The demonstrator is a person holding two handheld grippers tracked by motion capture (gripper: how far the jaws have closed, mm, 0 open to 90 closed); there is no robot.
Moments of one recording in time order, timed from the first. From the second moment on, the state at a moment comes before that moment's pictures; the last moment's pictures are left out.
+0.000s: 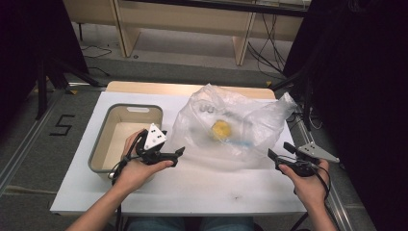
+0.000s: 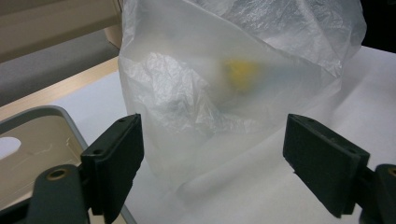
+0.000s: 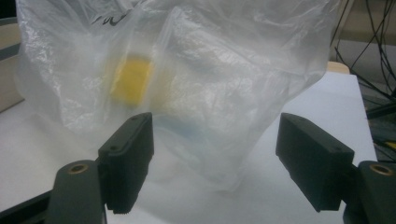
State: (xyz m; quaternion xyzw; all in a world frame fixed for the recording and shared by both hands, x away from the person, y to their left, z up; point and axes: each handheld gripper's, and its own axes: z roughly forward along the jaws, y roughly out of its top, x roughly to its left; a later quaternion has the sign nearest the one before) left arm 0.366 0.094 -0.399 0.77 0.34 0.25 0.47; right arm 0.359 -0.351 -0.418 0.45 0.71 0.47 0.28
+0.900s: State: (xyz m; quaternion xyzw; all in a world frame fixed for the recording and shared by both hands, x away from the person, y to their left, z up) left arm 0.344 0.112 -0.416 0.79 0.32 0.24 0.46; right arm 0.342 -0.352 -0.436 0.43 0.73 0.47 0.24
